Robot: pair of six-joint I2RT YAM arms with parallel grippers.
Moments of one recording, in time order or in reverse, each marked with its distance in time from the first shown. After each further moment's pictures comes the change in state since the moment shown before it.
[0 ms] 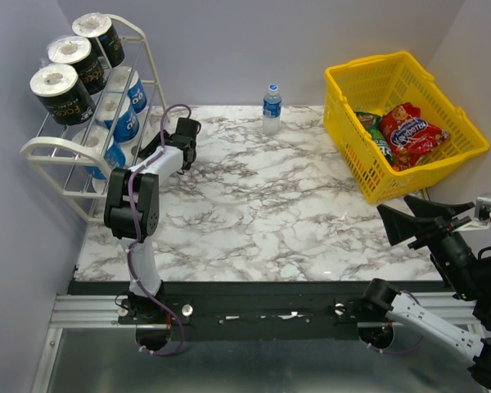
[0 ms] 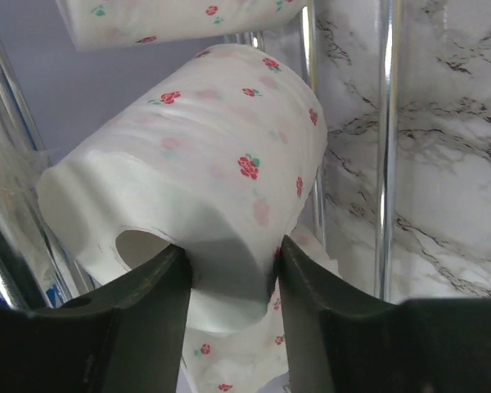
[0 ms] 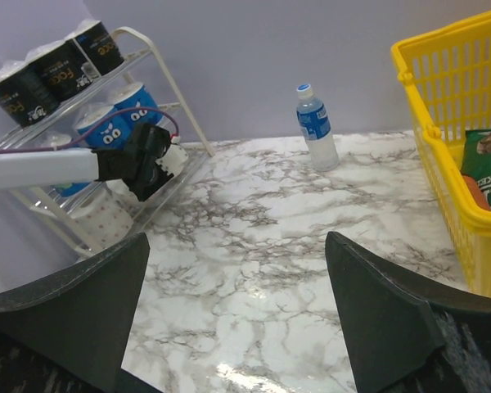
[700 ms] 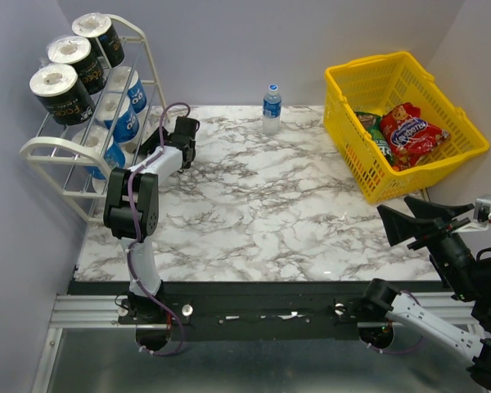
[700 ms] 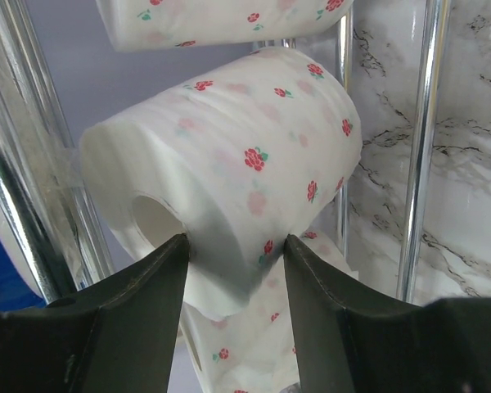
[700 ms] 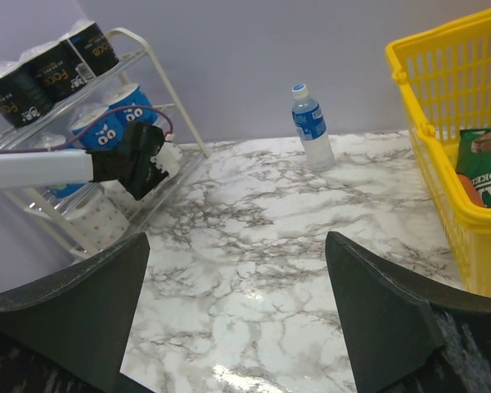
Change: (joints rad) left arm 0.009 0.000 -0.006 0.076 -0.050 0.047; right arm 0.000 -0.018 -0.021 0.007 0.013 -0.006
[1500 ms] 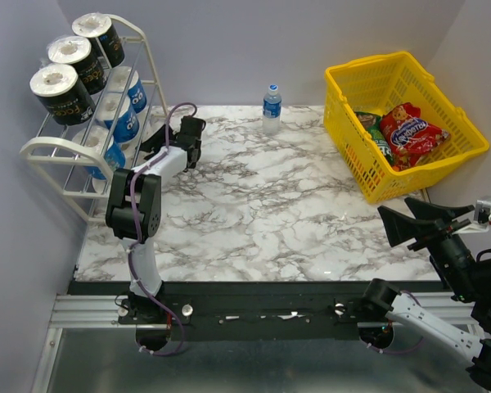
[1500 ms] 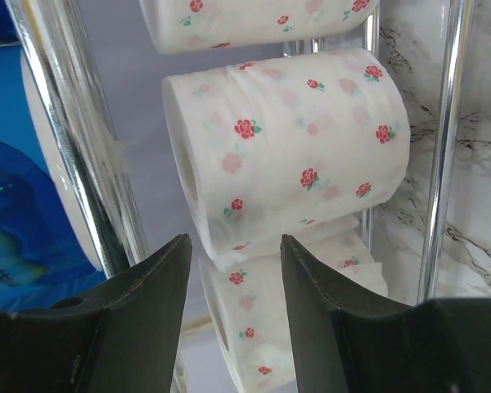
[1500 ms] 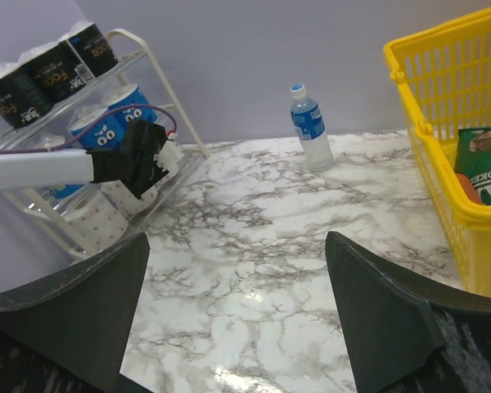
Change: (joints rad) left arm -0.045 0.000 0.006 0.021 -0.081 0.063; right arm 0.000 -0.015 -0.011 0.000 0.004 0.000
